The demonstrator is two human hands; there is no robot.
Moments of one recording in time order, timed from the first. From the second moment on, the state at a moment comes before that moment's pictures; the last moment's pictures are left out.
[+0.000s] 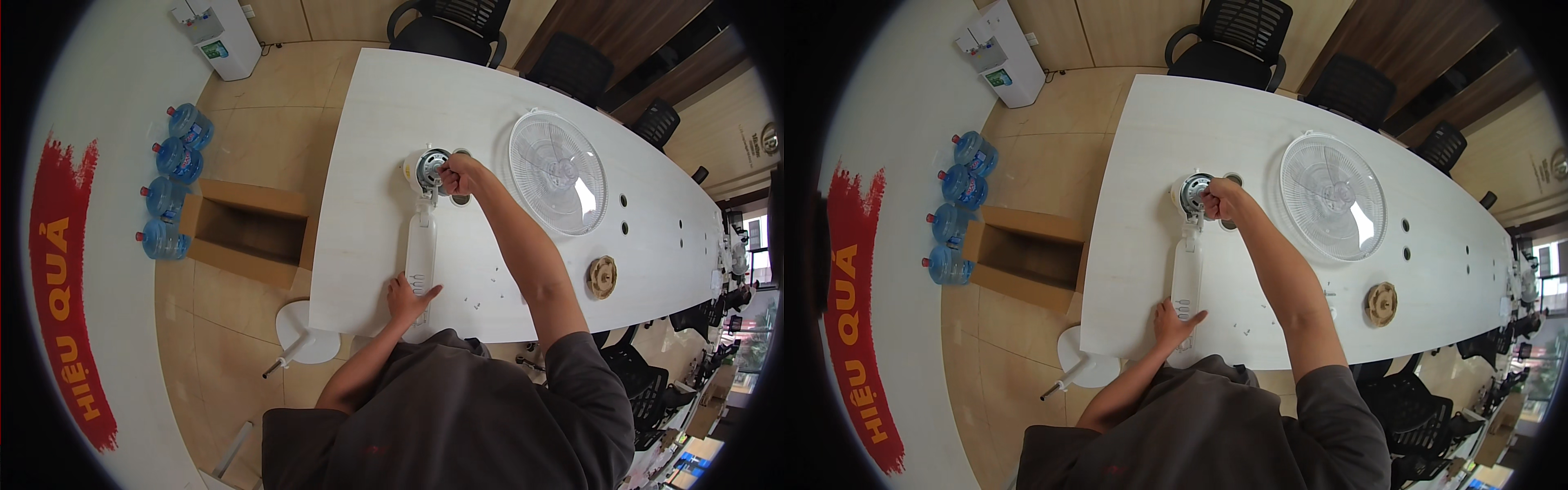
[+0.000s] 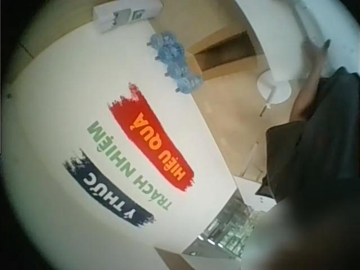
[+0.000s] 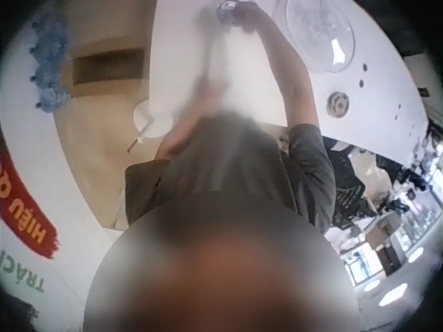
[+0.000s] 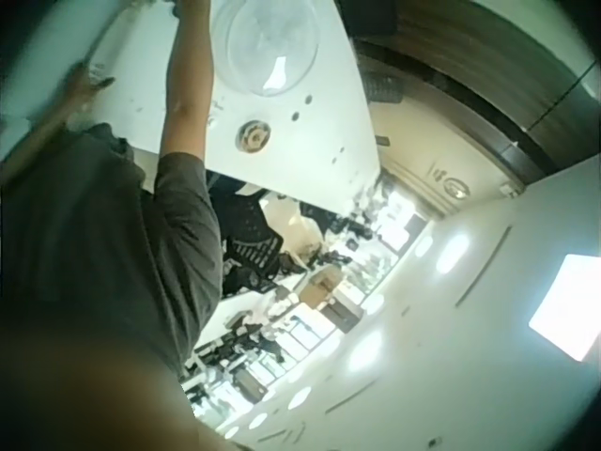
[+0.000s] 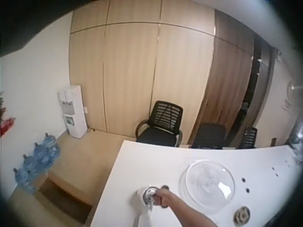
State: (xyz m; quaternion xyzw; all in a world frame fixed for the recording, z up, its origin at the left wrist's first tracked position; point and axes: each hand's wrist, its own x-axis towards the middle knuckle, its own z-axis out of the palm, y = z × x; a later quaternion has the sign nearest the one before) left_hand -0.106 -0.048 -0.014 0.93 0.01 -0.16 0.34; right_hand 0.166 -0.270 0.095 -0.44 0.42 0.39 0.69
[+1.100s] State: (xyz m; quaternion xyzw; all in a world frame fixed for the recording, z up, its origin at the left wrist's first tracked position) left_hand -0.031 -0.011 0.003 0.66 0.09 -0.31 0.68; right_hand 0.151 -0.319 0.088 -0.46 0.39 0.41 0.68
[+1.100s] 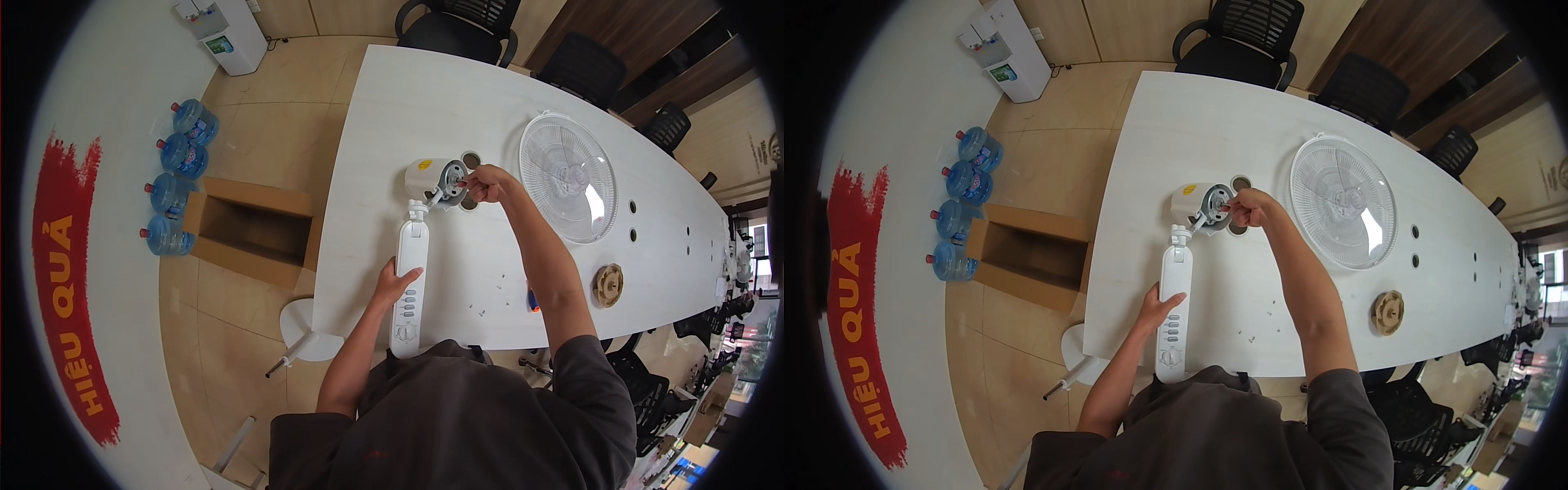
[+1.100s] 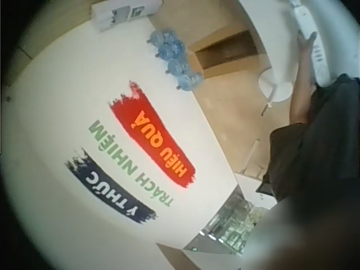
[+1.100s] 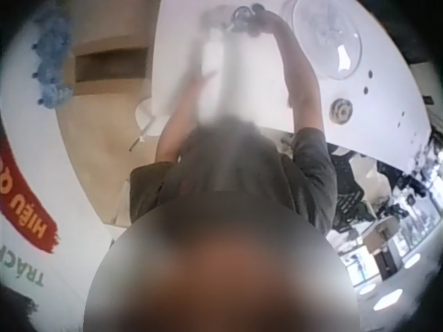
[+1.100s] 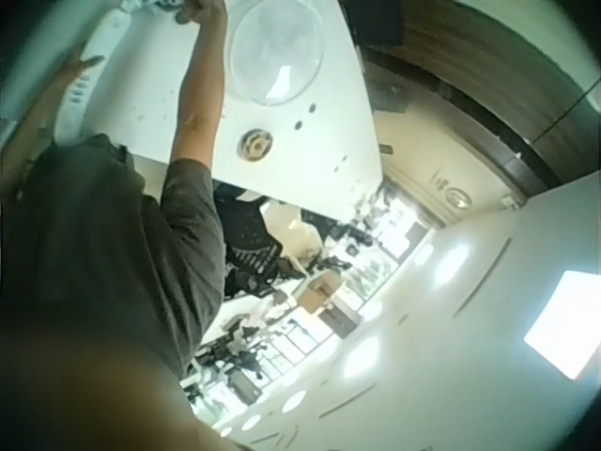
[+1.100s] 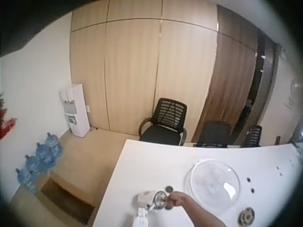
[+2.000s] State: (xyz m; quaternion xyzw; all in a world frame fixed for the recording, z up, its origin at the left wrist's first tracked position) left_hand -0.033 0.044 0.025 0.82 0.01 -0.28 0.51; right_hand 0.161 -0.294 0.093 -0.48 0.40 0.42 0.66
